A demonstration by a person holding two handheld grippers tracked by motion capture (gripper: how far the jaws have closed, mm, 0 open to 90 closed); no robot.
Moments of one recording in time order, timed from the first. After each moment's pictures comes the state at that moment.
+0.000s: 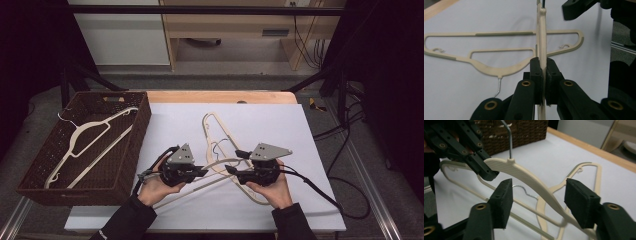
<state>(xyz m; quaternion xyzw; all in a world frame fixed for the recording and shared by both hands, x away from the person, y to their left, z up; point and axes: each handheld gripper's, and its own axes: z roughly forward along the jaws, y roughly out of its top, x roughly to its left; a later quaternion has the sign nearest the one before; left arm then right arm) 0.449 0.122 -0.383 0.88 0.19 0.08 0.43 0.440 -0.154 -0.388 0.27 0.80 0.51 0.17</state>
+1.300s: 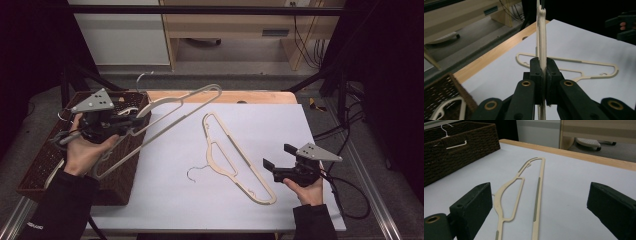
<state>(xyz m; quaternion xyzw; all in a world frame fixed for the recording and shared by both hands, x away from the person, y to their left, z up) 0.472 0.263 -0.251 0.81 0.27 0.20 0.47 0.432 -0.245 -0.393 0.40 0.71 0.52 0.23</state>
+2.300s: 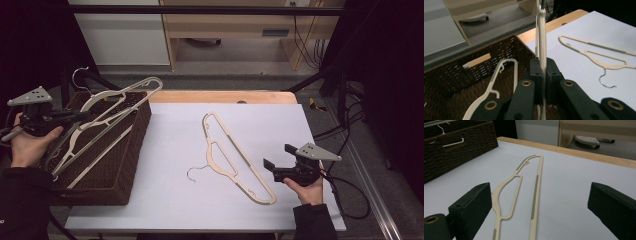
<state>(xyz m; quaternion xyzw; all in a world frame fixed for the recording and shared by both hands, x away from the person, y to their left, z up) 0.499 0.404 -0.275 0.78 0.37 0.22 0.44 0.434 -0.246 -0.395 0.41 0.72 0.52 0.23</state>
